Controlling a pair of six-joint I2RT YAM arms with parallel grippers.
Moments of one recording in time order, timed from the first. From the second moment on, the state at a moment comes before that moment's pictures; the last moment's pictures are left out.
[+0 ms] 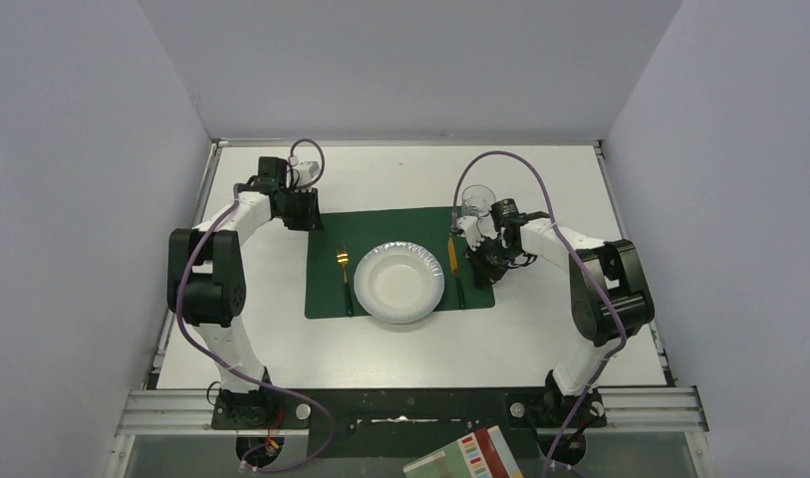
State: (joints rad) left arm -0.08 1.87 1.31 -0.47 0.38 0.00; right arm 0.28 1.75 1.05 -0.64 -0.43 -0.57
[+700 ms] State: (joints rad) left arm -0.06 1.87 1.31 -0.46 0.38 -0.03; right arm 0.30 1.71 0.99 -0.61 -0.43 -0.55
